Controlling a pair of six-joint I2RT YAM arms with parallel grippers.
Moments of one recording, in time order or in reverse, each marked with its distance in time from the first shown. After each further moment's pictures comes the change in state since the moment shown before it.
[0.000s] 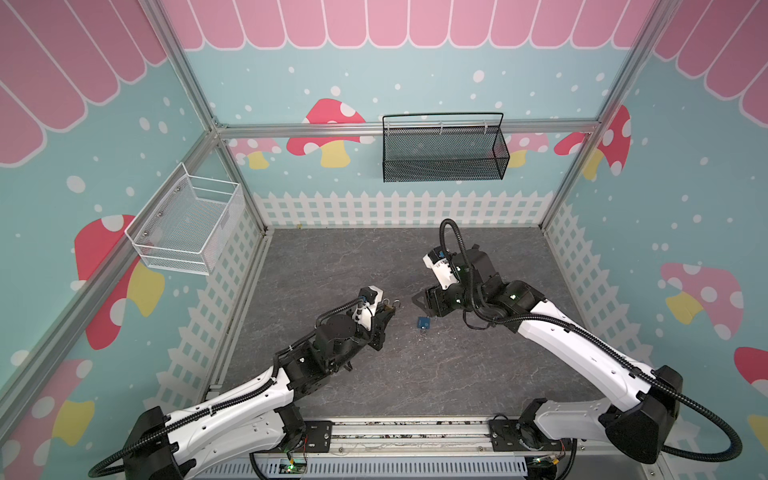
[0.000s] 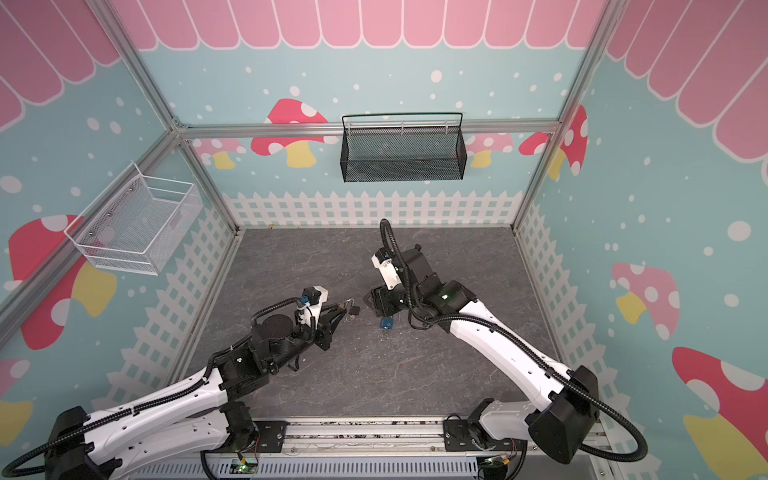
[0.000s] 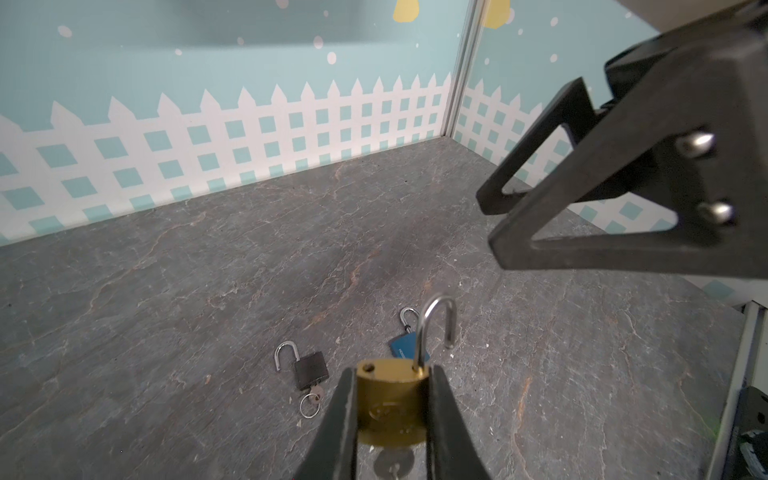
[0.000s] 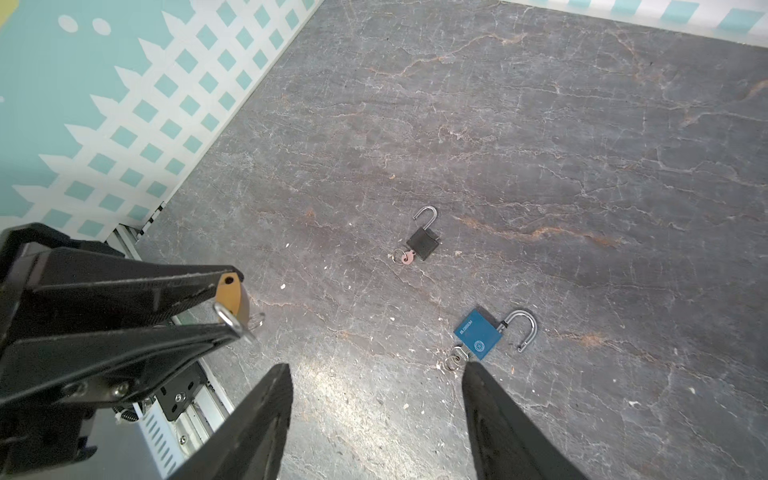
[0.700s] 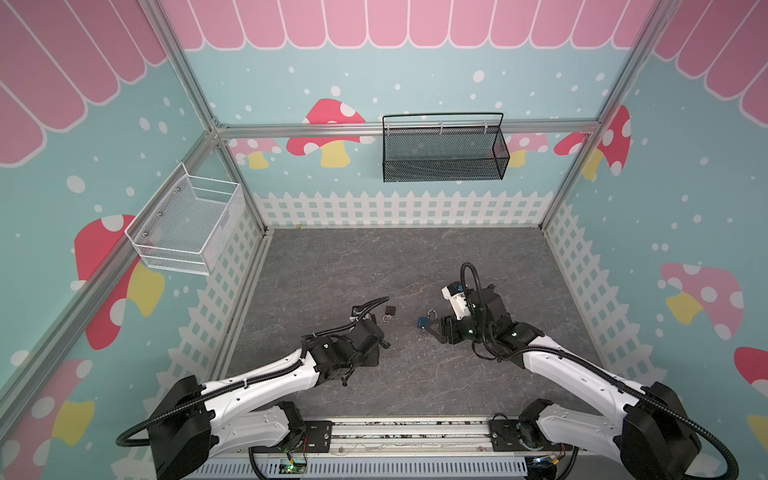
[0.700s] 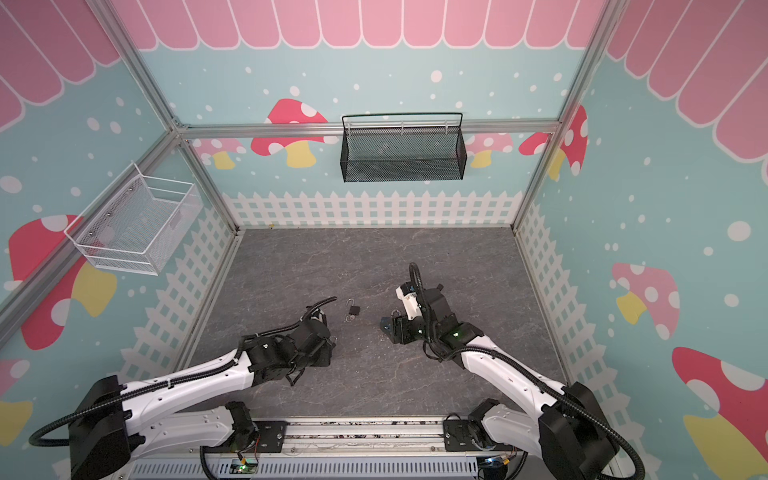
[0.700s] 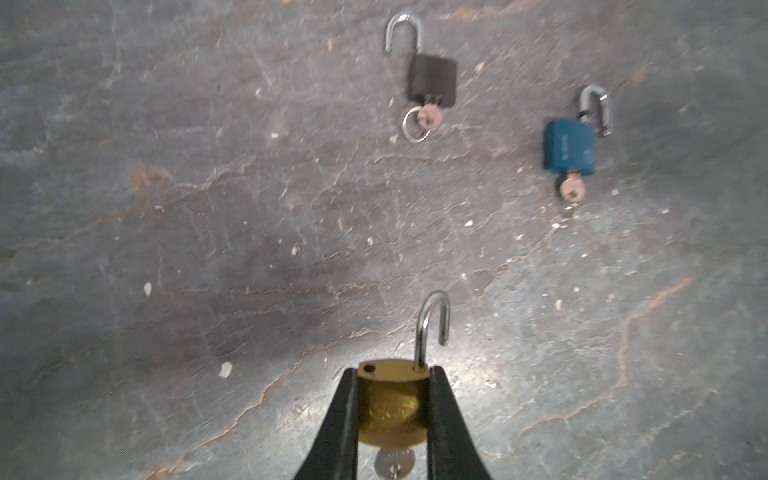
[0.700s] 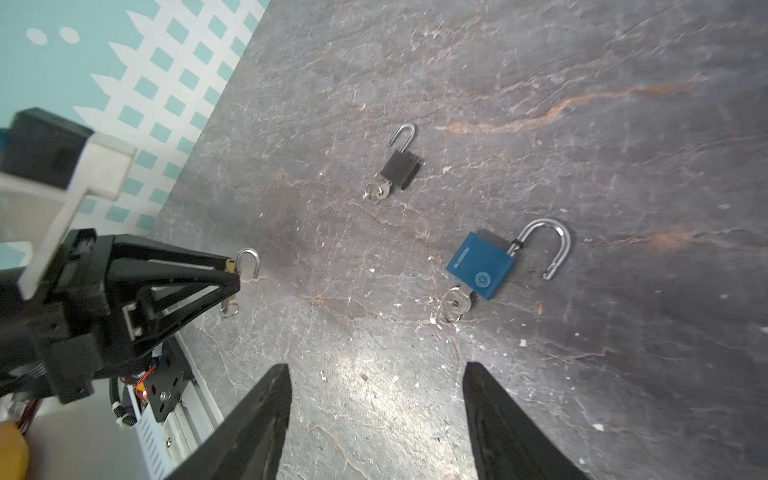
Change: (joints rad) left arm -0.013 0.269 0.096 -0.618 -0.034 -0.621; right arm -0.103 -0.143 -0.599 0.470 -0.170 0.150
